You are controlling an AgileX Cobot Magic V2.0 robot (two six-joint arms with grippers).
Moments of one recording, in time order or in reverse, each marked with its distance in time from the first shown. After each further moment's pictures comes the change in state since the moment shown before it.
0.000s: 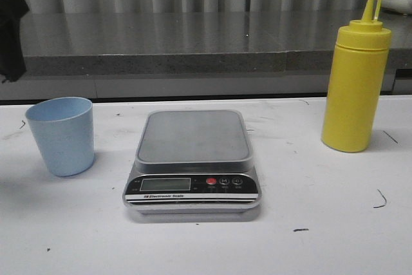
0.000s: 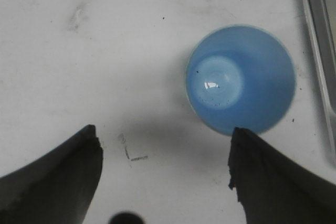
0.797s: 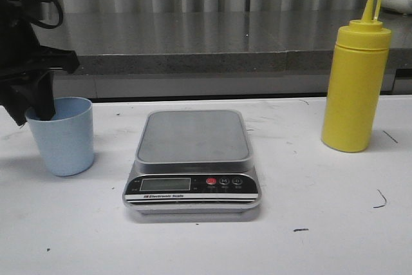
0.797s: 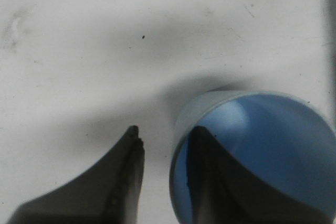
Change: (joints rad) left arm -0.002 0.247 -0.080 -0.082 -0.081 0.000; right arm 0.000 0.000 0.000 0.000 0.000 0.000
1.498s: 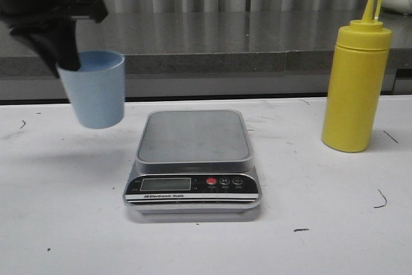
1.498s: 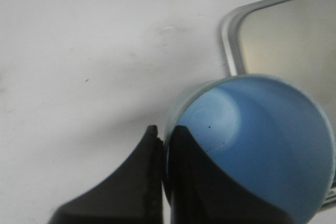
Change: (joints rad) left arm -0.148 -0.066 -0.162 0.025 0.120 0.002; right arm 0.000 0.000 0.000 0.000 0.000 0.000
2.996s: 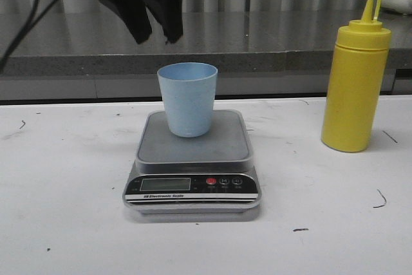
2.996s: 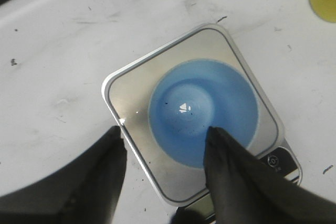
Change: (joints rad) left arm -0.189 0.077 -0.262 0.007 0.081 0.002; right arm 0.000 0.000 0.000 0.000 0.000 0.000
